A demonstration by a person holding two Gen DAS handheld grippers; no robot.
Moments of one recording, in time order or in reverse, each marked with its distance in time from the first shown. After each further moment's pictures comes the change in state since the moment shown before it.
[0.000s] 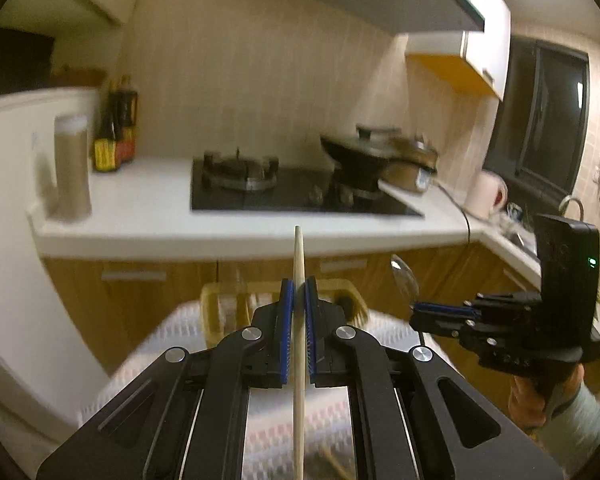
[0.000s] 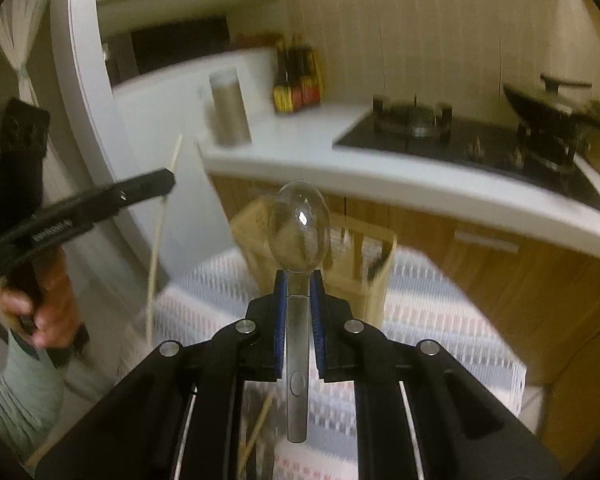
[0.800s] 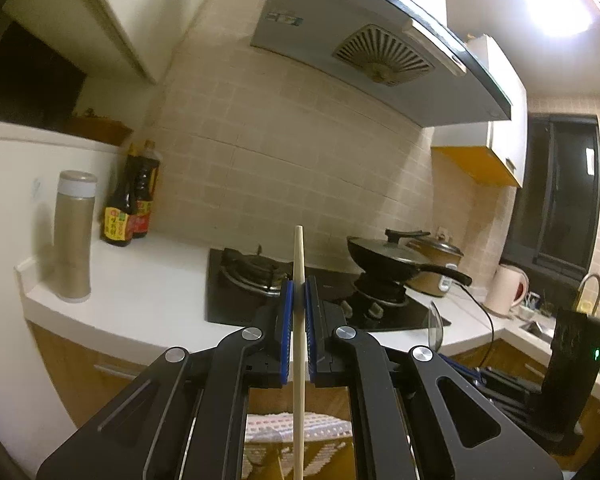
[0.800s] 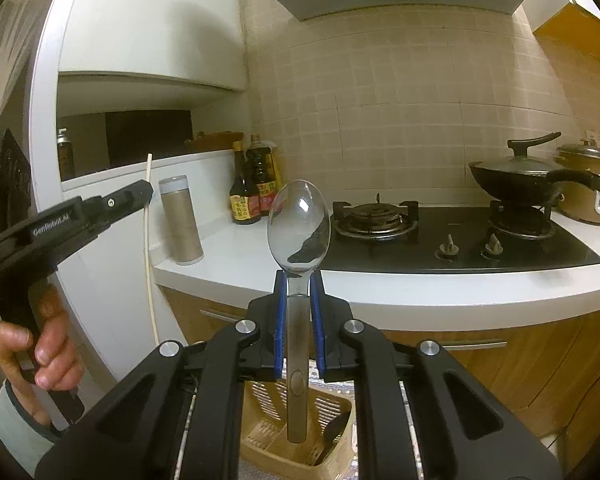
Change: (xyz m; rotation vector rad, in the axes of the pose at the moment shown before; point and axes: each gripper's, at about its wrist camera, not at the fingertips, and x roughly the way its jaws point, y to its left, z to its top) left arm 0.045 0.045 0.055 -0.097 -0.326 0.033; right arm 0.049 -0.039 0.042 0.034 -0.334 -0.128
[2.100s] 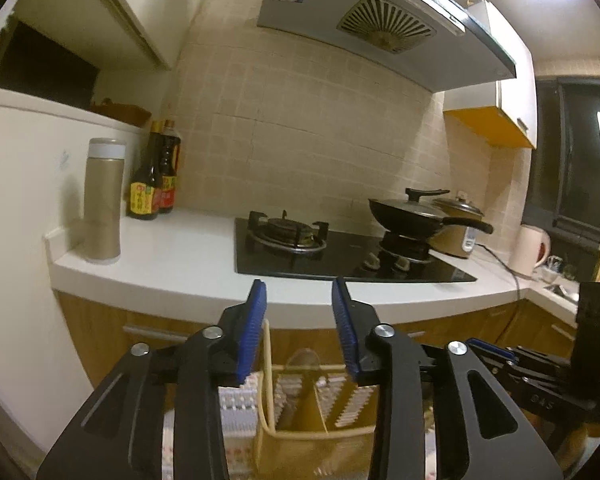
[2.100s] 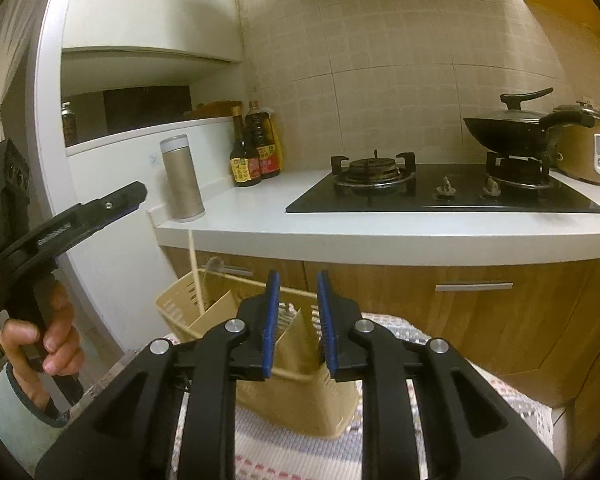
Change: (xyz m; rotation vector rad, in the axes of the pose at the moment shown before) left arm -0.030 0.012 -0.058 0.074 0.084 0.073; right arm -0.026 -0.007 -0.060 0.036 0.092 0.020
